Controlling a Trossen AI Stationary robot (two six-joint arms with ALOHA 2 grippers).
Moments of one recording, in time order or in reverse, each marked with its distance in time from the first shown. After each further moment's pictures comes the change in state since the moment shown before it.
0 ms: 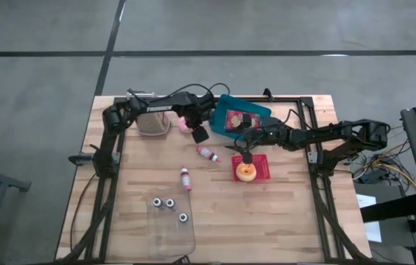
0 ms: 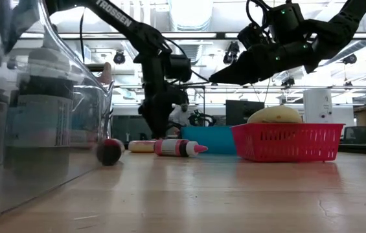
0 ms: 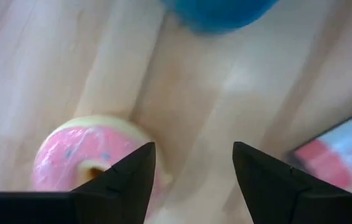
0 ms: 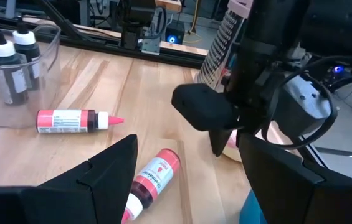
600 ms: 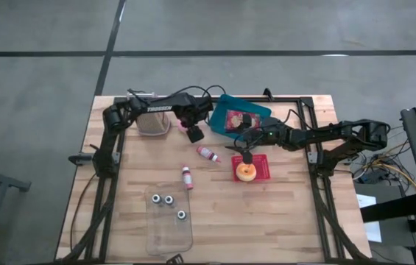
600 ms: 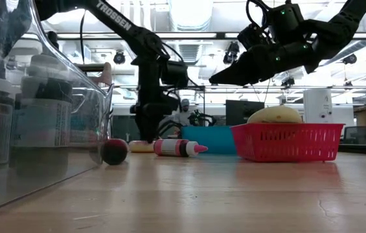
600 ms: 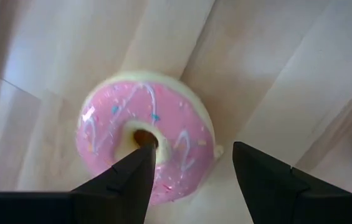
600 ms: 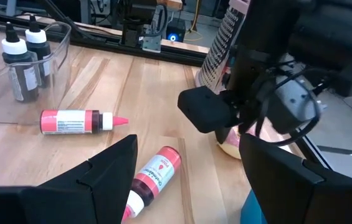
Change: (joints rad) left arm 0.010 0.007 -0.037 -0.047 -0.133 -0.026; right arm 0.000 0.000 0.000 -0.008 -0.002 0.000
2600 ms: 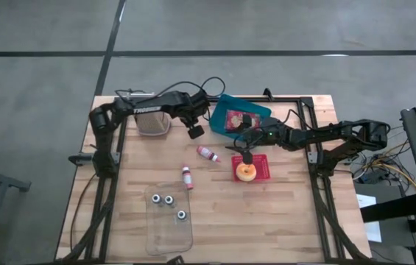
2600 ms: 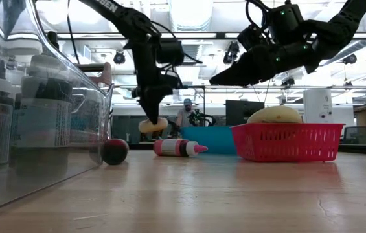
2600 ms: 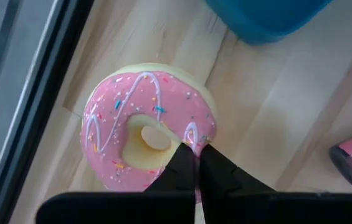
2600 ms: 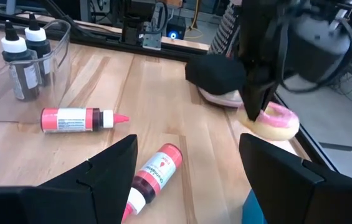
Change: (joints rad) left arm -0.022 -0.164 -0.069 0.119 -0.066 0.034; right arm 0.000 0.000 0.000 -0.010 0.001 0.008
